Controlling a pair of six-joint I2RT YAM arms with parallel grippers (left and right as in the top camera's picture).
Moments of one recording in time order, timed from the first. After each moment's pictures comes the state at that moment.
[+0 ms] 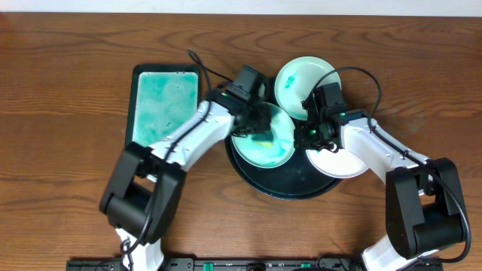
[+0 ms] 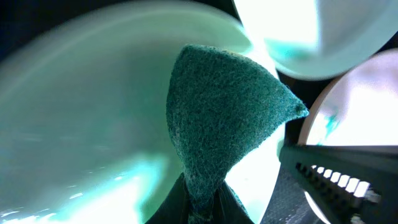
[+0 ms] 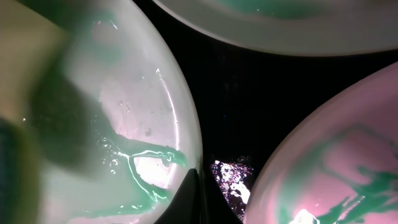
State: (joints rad) left arm -0.57 1.94 1.36 -0.57 0.28 -0.58; right arm 0.27 1.77 1.01 -0.51 -0.26 0.32
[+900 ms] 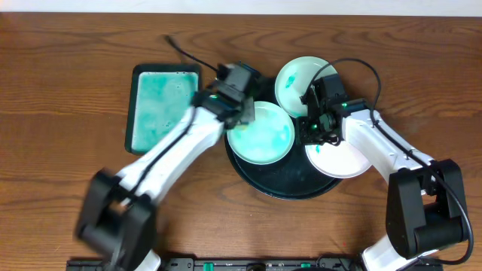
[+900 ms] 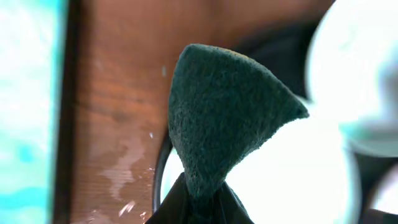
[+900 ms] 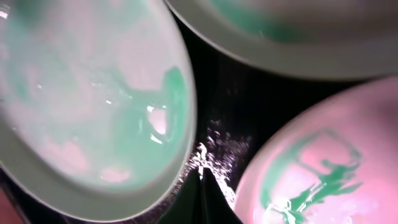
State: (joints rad) left arm -0.55 1.73 1.35 -0.65 -0.16 -0.57; right arm 0.27 1.77 1.12 -0.66 -0.23 0.22
